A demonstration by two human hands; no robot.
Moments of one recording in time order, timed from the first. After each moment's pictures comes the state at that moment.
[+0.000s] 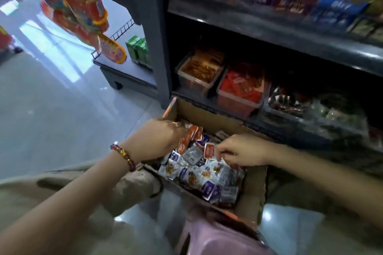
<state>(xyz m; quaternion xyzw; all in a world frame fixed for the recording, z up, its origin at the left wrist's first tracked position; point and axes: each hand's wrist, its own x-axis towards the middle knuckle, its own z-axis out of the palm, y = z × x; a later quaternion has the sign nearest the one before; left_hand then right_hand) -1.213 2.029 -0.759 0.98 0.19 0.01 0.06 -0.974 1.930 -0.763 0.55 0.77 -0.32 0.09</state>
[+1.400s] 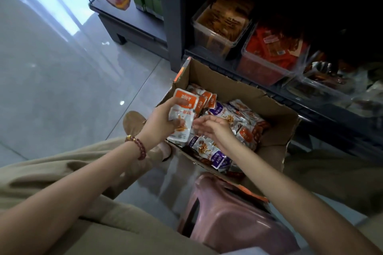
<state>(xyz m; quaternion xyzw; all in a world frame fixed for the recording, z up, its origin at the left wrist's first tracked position) -1.238 2.008 -0.836 0.69 0.51 0.11 0.50 -1.075 1.938 -0.878 0.63 0.19 -0.64 -0.40</state>
